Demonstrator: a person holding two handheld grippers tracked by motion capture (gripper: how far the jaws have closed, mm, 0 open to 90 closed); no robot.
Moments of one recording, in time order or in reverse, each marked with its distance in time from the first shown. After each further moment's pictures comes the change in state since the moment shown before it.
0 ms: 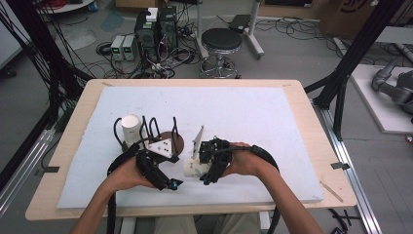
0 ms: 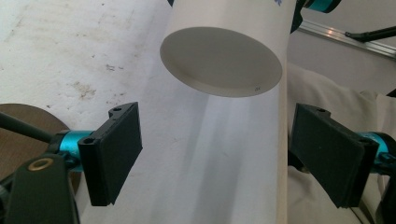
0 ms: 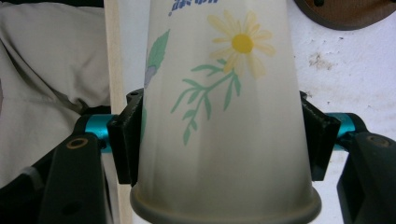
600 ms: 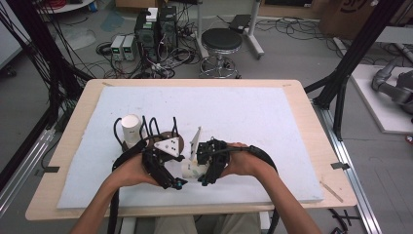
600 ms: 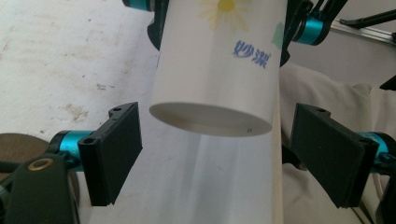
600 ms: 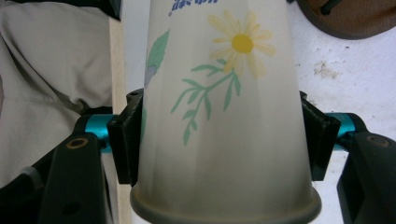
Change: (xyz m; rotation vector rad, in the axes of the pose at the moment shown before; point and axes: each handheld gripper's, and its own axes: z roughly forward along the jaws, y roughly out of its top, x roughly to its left) left arm -0.003 0.020 0.006 0.027 -0.030 0.051; right arm 0.001 0.005 0.003 -0.002 0.010 -0.022
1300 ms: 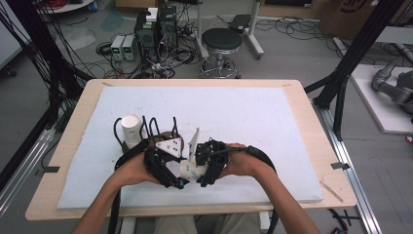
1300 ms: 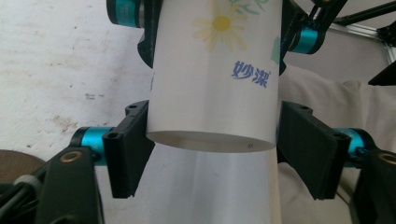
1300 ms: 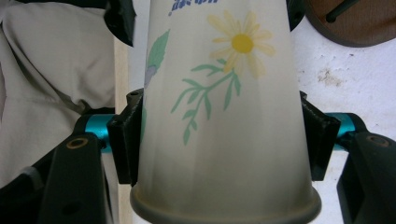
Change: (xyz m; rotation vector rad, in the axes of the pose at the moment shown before) left arm 0.002 0.001 0.004 -0.013 -0.047 0.024; right arm 0.002 0.003 0.002 -0.006 0.005 -0.015
